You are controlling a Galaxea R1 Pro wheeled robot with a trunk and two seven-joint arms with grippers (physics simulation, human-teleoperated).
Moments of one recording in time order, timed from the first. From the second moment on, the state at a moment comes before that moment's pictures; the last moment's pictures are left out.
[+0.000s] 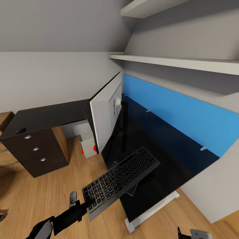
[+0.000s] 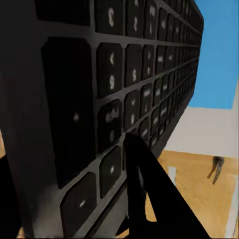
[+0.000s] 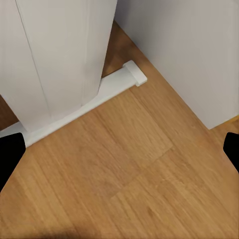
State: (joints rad) left arm -0.25 0.18 -0.09 -0.83 0.97 0.68 -0.83; right arm -0.40 -0.15 -0.19 0.02 0.10 -0.65 -0.11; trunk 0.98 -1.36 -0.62
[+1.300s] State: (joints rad) left arm -0.25 0.18 -0.09 -0.87 0.95 0.67 -0.83; right arm -0.40 -0.15 -0.19 0.02 0.10 -0.65 -0.11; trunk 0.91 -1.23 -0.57
